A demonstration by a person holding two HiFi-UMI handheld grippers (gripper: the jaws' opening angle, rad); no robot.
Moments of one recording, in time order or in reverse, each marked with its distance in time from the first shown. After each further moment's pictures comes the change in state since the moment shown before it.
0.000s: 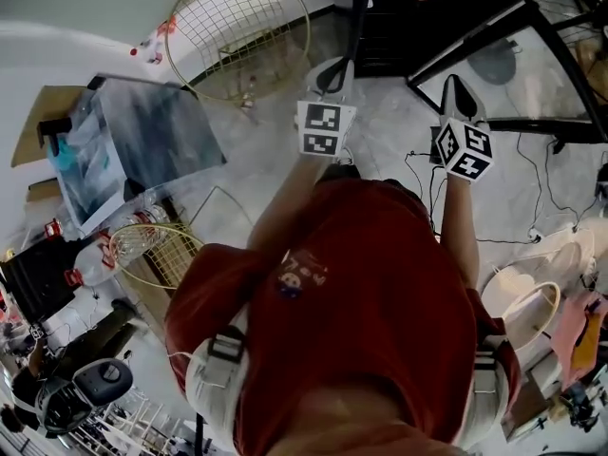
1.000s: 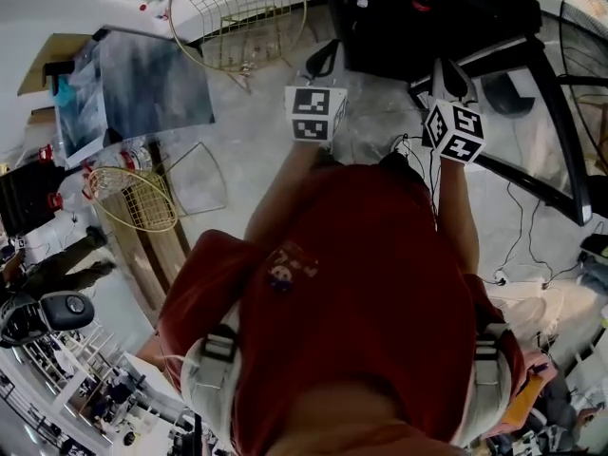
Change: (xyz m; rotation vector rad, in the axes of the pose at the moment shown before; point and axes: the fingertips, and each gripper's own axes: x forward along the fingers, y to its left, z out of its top) left arm 0.111 -0.033 0.018 -0.089 0.039 0.312; right arm 0.121 -0.093 0.019 -0.057 0.051 0.328
